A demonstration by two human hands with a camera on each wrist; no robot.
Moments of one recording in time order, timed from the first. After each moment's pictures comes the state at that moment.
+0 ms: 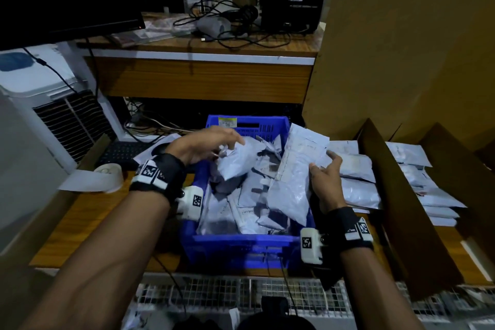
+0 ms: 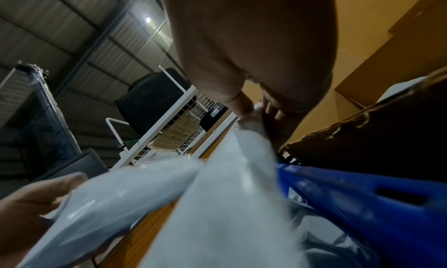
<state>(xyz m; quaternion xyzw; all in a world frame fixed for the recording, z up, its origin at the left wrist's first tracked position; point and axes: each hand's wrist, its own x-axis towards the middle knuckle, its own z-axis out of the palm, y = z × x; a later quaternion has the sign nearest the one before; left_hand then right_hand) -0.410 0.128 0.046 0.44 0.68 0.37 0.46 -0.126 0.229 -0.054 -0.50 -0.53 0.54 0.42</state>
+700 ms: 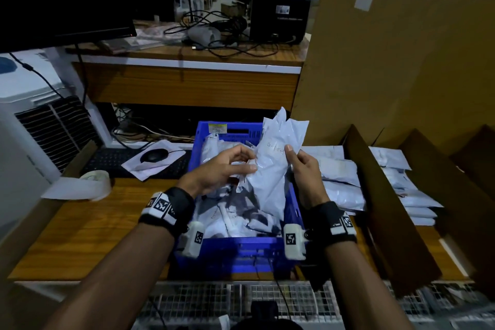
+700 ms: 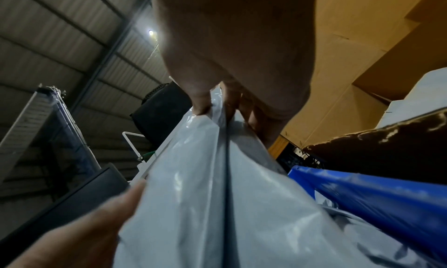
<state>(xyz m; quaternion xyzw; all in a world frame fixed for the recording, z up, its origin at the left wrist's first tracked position) -0.358 0.107 0.007 0.49 0.52 0.46 0.52 -0.142 0.201 -0.003 -0.34 -0.55 0.63 0.43</state>
